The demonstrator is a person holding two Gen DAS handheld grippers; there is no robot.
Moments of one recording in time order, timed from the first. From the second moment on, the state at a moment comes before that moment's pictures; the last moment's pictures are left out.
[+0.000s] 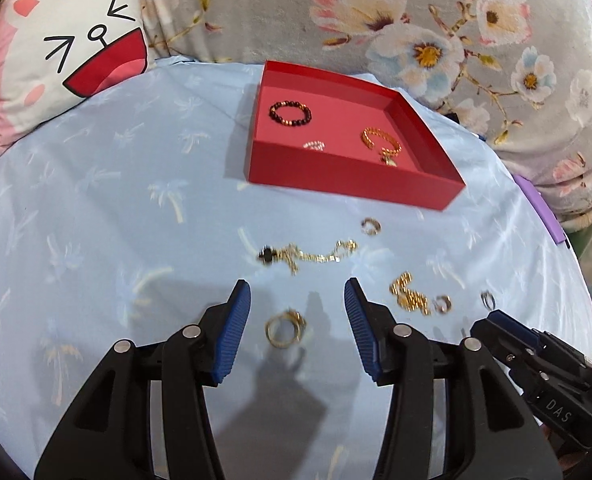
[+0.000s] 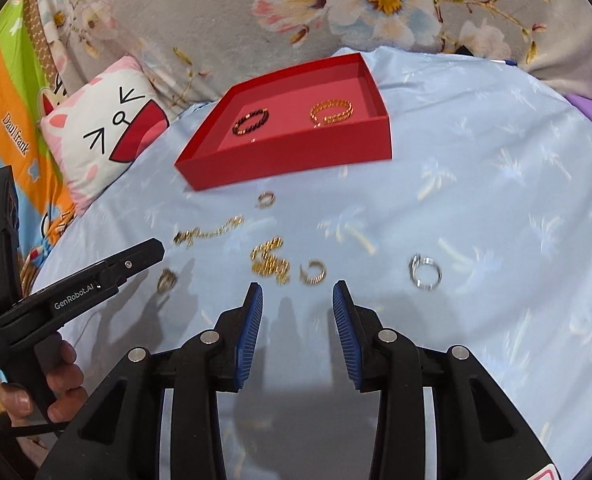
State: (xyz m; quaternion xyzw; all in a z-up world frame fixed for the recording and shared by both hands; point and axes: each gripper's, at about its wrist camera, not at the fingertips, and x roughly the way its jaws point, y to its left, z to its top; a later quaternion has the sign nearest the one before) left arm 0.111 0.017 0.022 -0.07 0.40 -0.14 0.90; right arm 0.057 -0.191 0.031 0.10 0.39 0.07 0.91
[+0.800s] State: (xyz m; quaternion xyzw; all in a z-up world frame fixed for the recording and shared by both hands) left arm 0.107 0.009 -0.001 -0.02 0.41 -0.10 0.91; right arm 0.030 -0.189 0.010 0.10 0.41 0.06 0.90
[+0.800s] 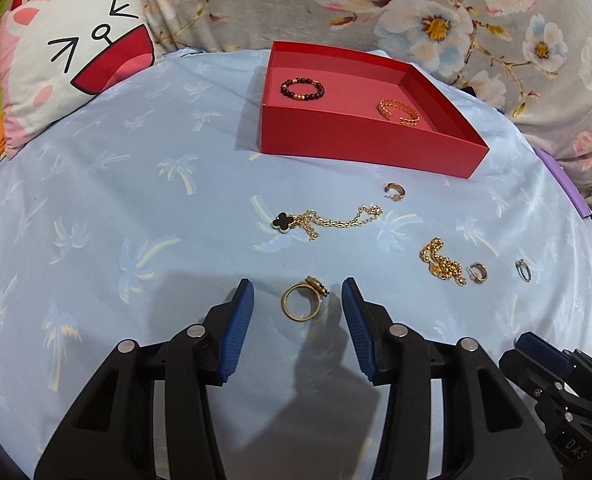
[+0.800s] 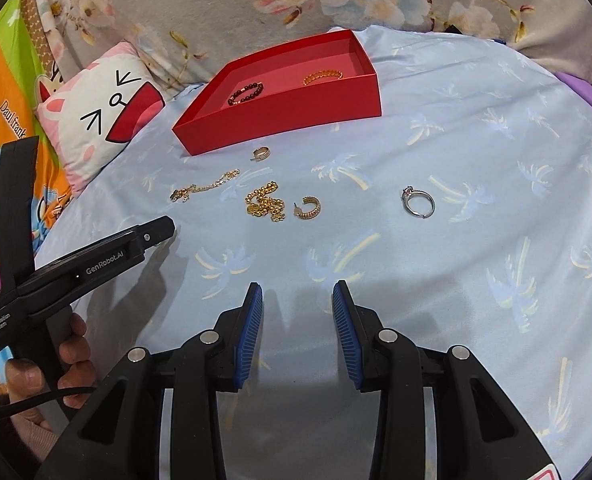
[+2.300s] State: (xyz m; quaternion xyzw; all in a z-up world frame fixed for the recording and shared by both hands) left arm 0.087 0.015 -0.002 -0.04 0.41 -0.13 0.90; right arm 0.084 -0.235 0.012 0.05 0.41 -0.04 0.91
